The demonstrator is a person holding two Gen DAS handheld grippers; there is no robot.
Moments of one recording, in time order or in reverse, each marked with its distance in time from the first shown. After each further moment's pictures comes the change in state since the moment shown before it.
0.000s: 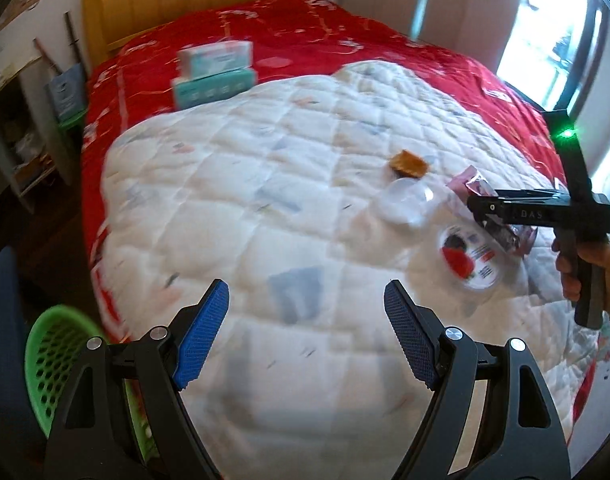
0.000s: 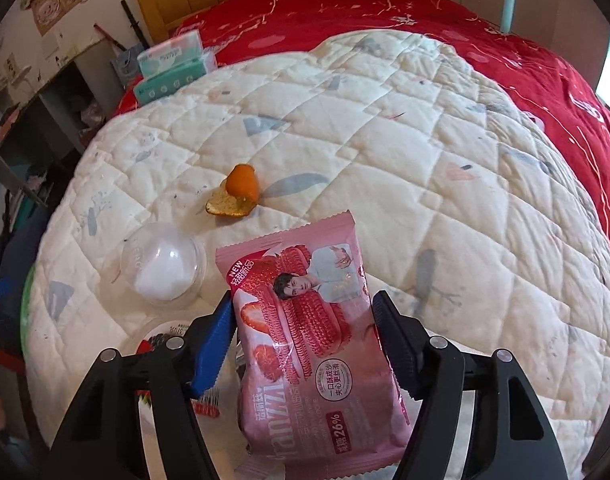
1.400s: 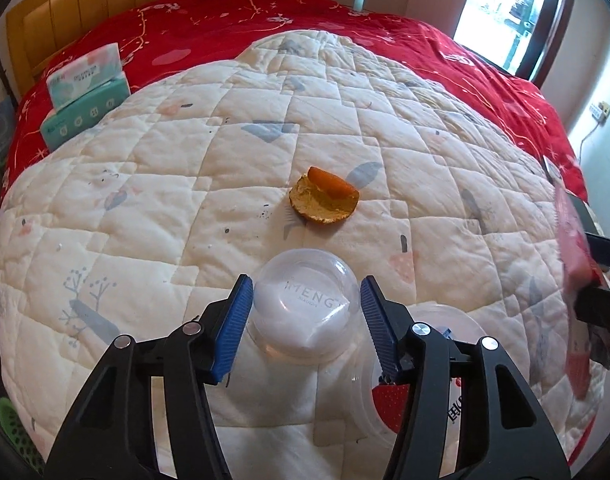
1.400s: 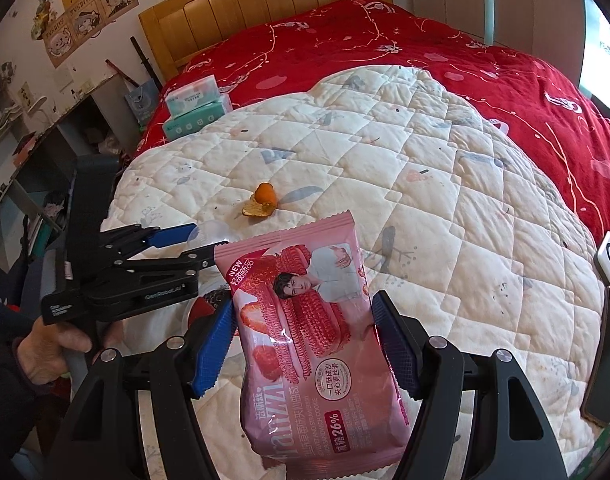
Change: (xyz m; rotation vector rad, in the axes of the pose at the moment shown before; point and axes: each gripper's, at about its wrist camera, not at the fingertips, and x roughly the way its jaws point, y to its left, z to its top) left arm 0.116 -0.090 0.062 0.127 0.072 -0.125; right arm -0.083 -0.002 -0.038 0.047 -0.109 0.047
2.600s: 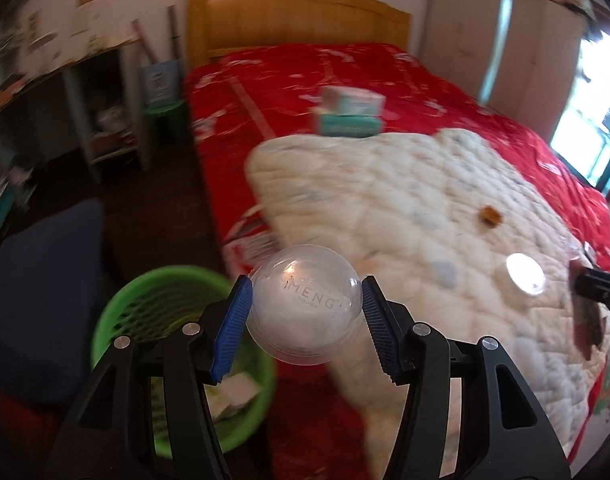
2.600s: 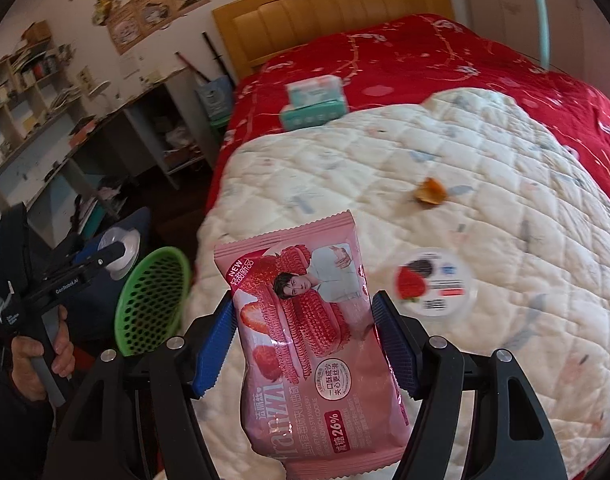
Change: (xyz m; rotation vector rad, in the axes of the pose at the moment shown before) left arm -0.248 0.186 -0.176 -0.361 -0.231 0.311; right arm -0.036 0.165 -0.041 -0.103 -0.037 0.183
